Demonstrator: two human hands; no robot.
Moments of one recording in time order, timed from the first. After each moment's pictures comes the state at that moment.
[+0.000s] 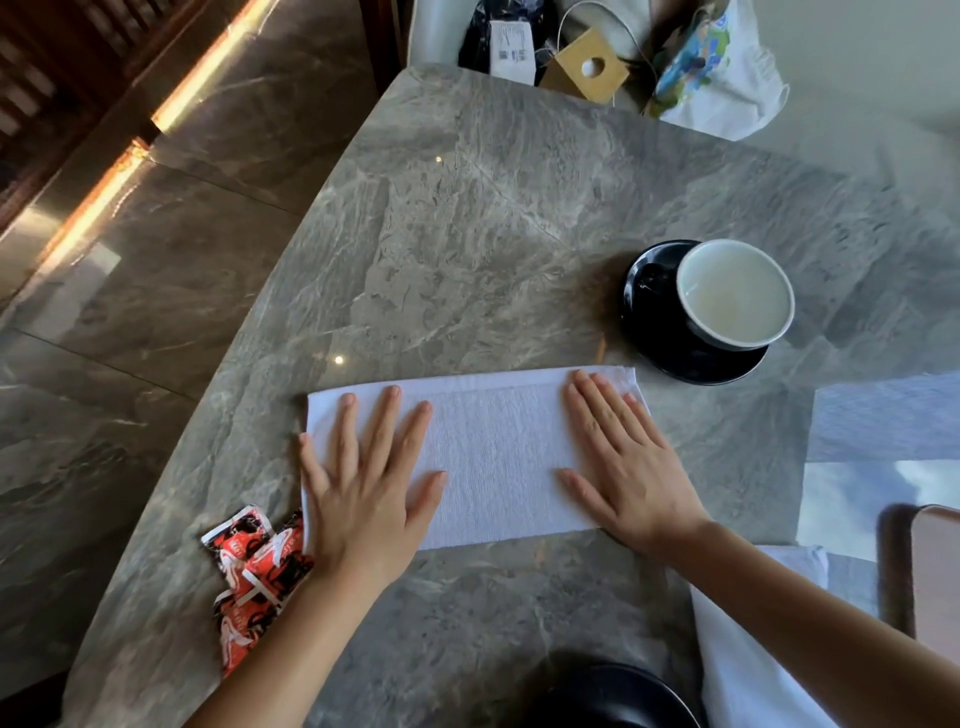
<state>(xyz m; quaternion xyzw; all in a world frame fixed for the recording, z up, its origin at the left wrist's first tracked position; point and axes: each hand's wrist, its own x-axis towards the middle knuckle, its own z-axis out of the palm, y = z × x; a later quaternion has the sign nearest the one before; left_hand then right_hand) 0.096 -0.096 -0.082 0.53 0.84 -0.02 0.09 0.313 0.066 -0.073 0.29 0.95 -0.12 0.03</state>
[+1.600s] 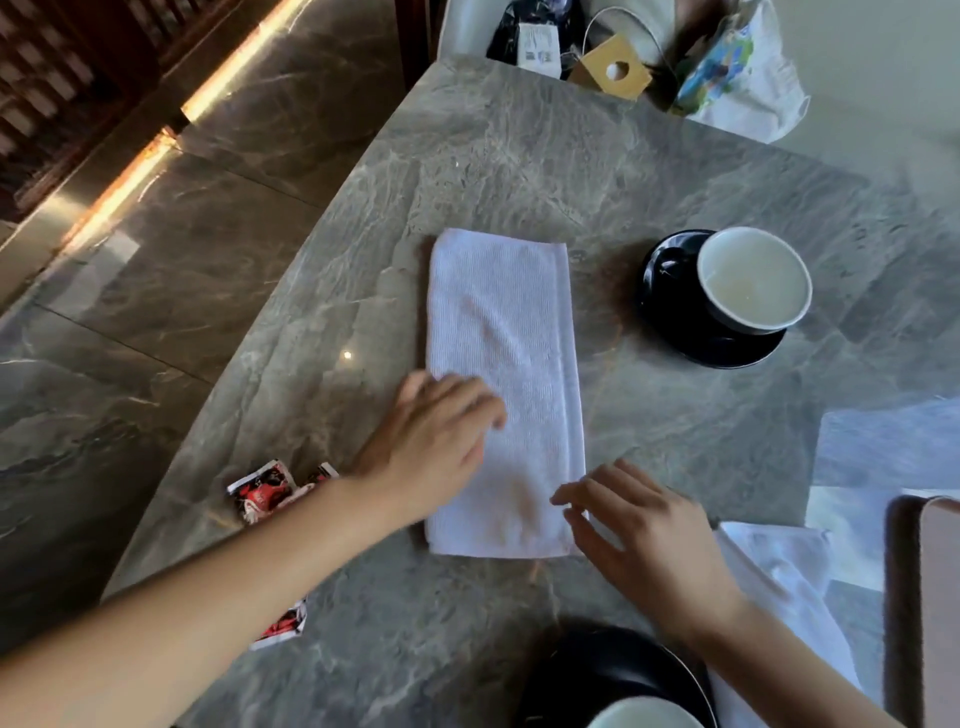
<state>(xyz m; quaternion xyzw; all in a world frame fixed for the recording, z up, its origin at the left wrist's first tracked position) 0.094 -0.066 -0.024 0.70 0.68 0.15 0.12 0.315 -0.006 -0.015 0.28 0.94 -0.19 -0.08</state>
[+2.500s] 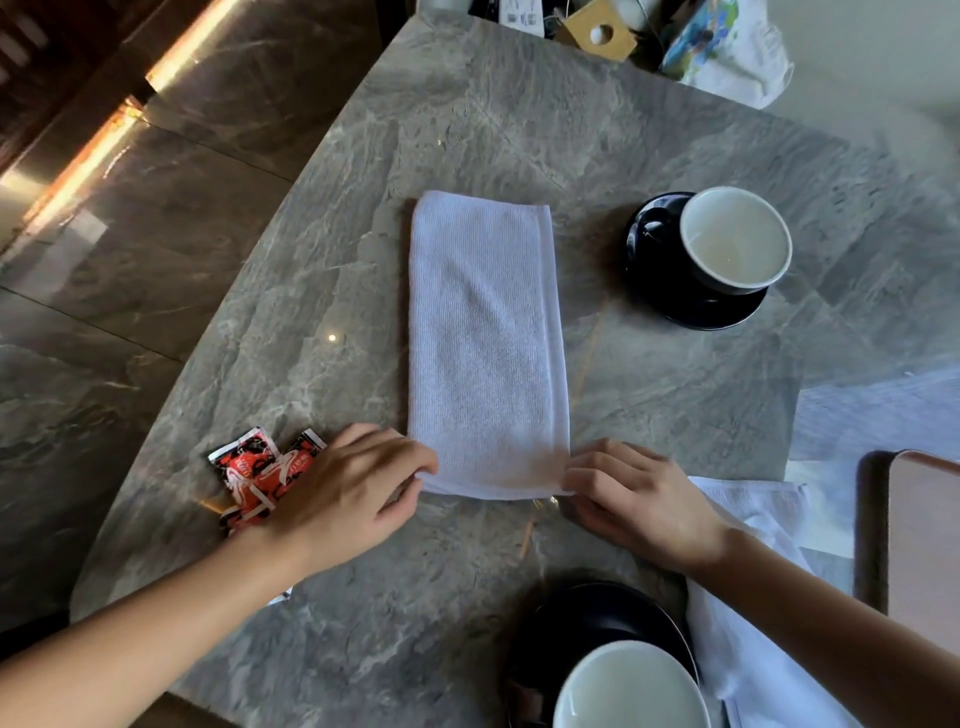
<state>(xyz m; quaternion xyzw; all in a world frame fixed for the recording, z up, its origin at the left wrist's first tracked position) 0.086 -0.140 -0.051 0.71 0.64 0.22 0.16 0.353 0.017 -0.064 0.10 0.97 -0.18 -0.11</state>
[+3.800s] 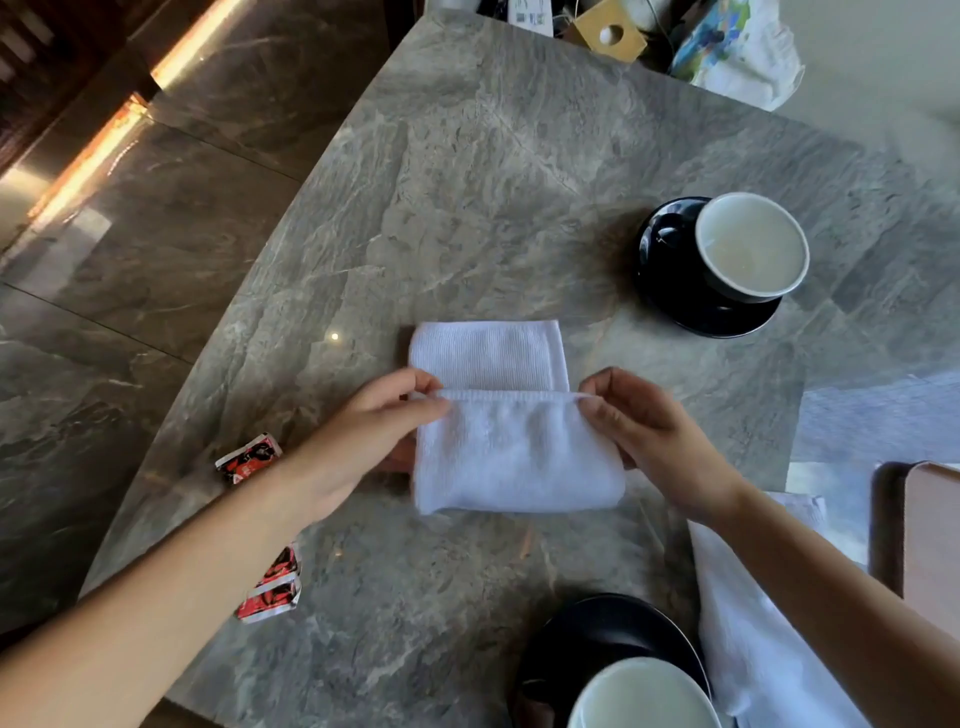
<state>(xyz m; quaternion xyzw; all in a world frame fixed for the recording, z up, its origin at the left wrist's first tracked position) 0.084 -0.090 -0.008 0.19 0.67 0.41 0.59 0.300 0.038 -0.018 0.39 0.62 -0.68 -0.09</state>
